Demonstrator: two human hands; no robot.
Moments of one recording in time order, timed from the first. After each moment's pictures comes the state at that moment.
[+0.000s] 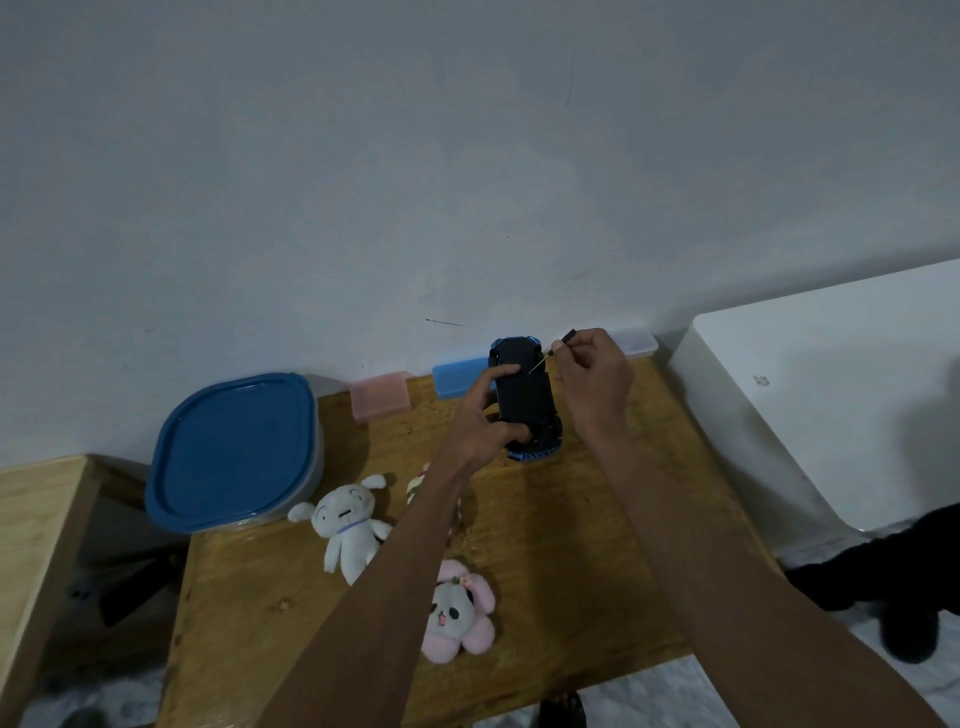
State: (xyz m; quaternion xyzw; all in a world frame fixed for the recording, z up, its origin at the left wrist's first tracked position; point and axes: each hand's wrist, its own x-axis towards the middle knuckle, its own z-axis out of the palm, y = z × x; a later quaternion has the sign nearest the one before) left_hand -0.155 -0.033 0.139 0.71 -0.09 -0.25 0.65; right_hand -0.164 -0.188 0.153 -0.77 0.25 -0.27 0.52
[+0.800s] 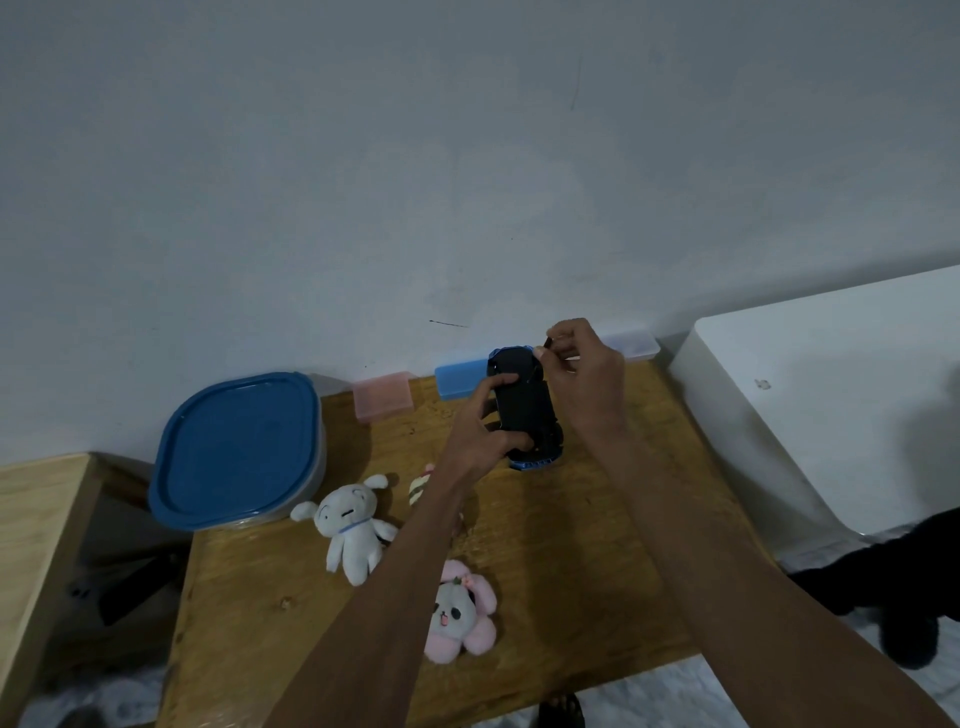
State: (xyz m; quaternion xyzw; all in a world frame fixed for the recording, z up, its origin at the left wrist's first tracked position) left_hand -0.162 -0.028 0.135 0.73 -0.07 -0.23 0.64; right_hand -0.167 -0.188 0.163 -0.86 0.08 -0.30 0.40
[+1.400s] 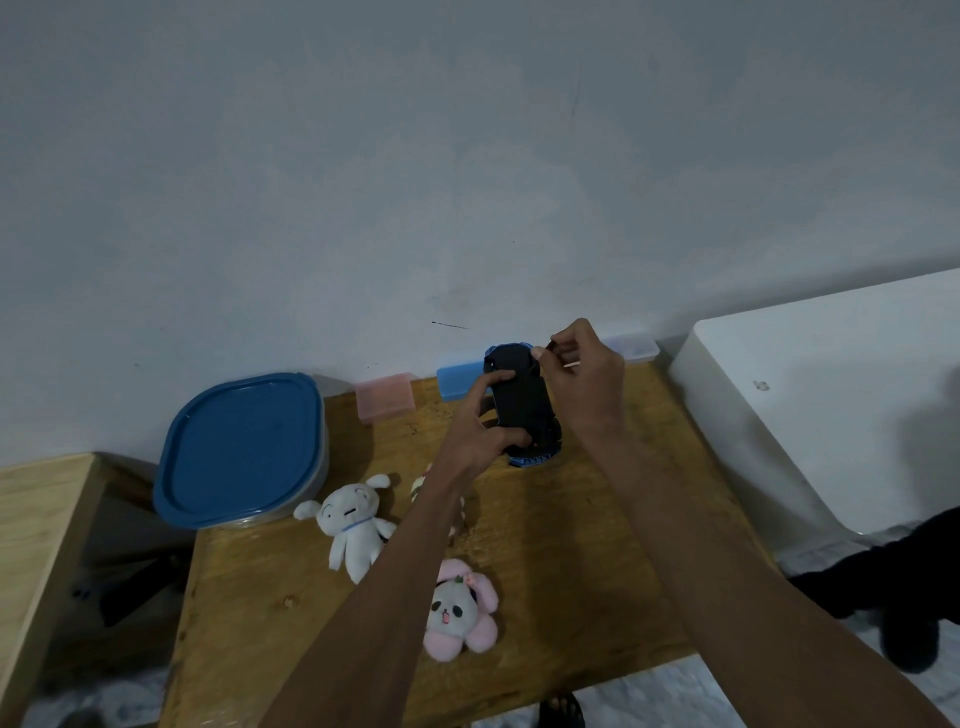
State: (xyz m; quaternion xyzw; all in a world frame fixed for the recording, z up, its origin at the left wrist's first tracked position) left_hand -0.164 -0.022 0.142 0.71 -0.07 -0.23 0.66; right_hand -0.169 -0.181 0.166 -0.86 0.09 -0.32 0.40
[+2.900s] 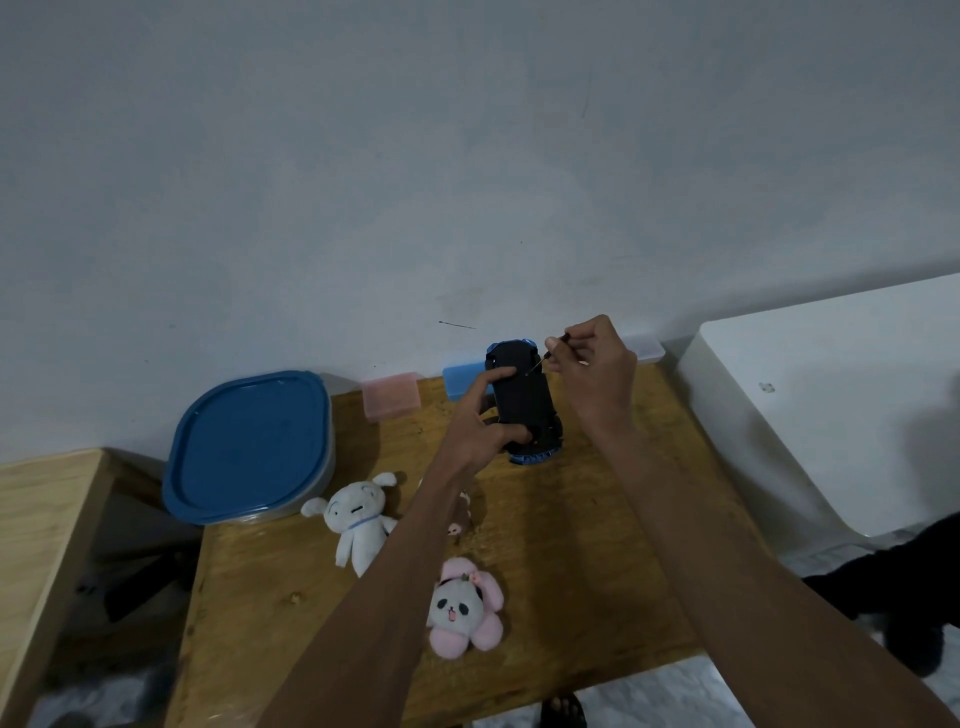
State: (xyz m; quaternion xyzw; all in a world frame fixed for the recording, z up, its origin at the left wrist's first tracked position) left_hand -0.161 -0.013 0.143 0.70 -0.08 -0.24 0.67; right_hand -0.165 -0.180 0.167 -0.78 0.13 -0.30 0.53
